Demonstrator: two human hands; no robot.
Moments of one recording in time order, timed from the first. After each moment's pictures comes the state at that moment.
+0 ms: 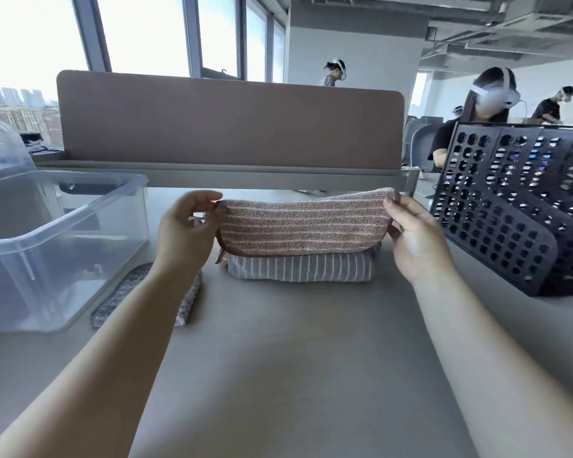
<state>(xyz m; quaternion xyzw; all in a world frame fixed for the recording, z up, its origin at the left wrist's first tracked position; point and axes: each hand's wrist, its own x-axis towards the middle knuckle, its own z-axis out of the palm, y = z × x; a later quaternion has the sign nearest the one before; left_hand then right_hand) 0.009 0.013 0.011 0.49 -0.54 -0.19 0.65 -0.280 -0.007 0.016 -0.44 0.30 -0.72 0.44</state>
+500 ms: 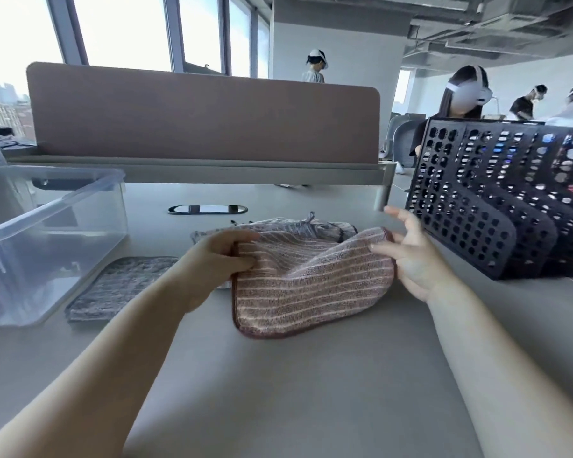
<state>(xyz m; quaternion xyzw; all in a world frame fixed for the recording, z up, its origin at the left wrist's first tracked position) -0.027 0.038 -0.009 0.48 -0.60 -0.46 0.44 -0.327 0.025 -0.013 -0.53 0.46 -0.57 0.44</state>
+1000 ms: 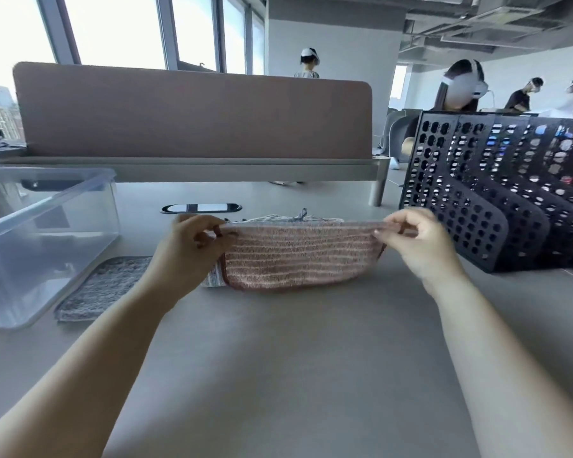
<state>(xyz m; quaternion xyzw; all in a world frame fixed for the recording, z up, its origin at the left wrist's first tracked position) -0.020 0.038 -0.008 0.51 -0.68 -0.15 0.51 -0.339 0.039 -0.005 -0.59 0.54 -0.57 0.17</state>
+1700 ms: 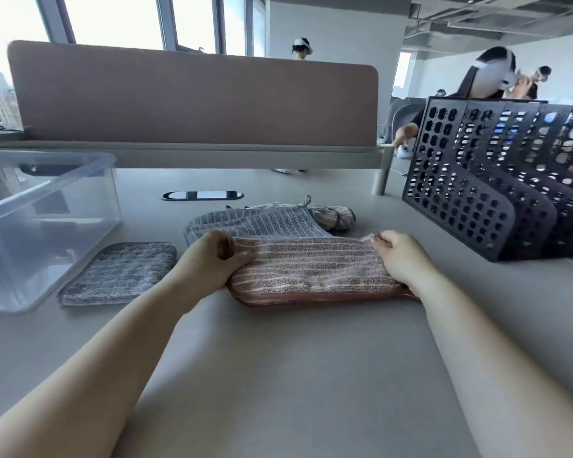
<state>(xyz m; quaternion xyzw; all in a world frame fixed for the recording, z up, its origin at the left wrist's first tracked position) -0.029 0.028 -0.042 0.60 -0.62 -0.31 0.40 -0.333 0.015 -0.043 -0.61 0.68 -0.37 0.18</state>
